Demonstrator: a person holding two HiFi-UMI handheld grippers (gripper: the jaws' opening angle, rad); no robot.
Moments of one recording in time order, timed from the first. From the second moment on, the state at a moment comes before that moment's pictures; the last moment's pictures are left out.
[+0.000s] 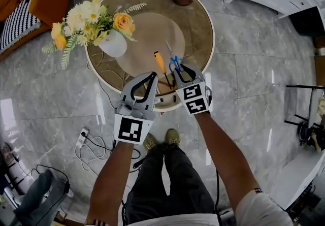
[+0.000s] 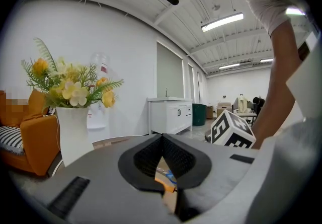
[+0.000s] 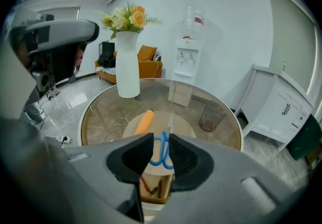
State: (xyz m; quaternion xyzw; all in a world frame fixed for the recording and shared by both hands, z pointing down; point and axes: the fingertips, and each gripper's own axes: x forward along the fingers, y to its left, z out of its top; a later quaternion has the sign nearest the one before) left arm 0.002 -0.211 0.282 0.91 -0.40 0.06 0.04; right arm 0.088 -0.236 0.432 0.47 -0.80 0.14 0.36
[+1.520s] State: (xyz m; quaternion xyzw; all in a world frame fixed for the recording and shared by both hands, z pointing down) left arm -0.026 -0.139 0.310 0.91 -0.40 0.05 0.06; right arm 0.089 -0.145 0.417 0.50 -0.81 0.15 0.27
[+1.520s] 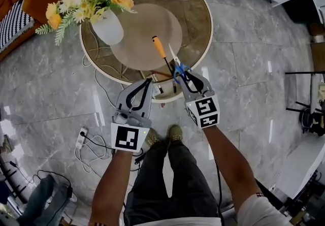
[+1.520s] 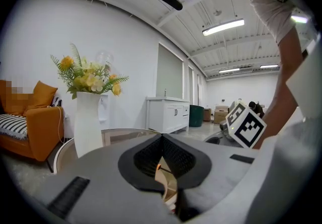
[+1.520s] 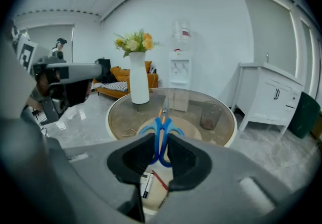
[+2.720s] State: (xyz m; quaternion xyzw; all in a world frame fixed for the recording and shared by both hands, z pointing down) left arm -0.027 -0.046 0.409 0.87 -0.49 0.07 0.08; right arm 0.080 -0.006 0.547 0.33 -0.88 0.09 0.33
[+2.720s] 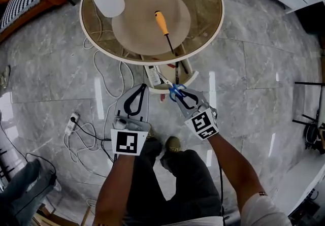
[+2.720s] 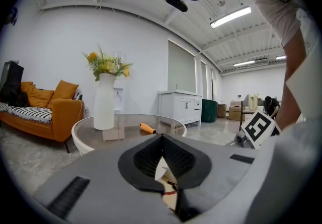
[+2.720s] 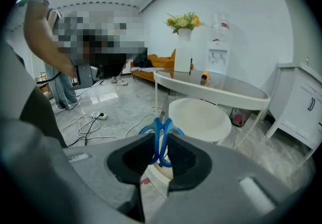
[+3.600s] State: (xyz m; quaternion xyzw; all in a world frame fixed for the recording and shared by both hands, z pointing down) left arm -0.009 -0.092 0.515 0.88 -0.48 0.04 0.05; right arm 0.089 -0.074 0.689 0.32 -0.86 0.12 0.39
